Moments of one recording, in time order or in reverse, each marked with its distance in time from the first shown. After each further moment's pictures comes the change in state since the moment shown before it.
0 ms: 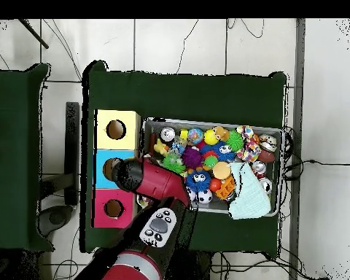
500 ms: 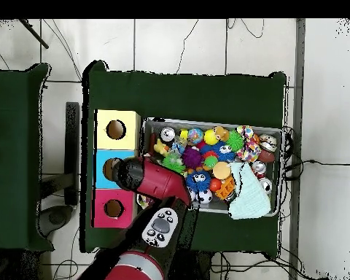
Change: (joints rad) arm -0.011 -0.011 0.012 0.000 0.000 0.012 0.000
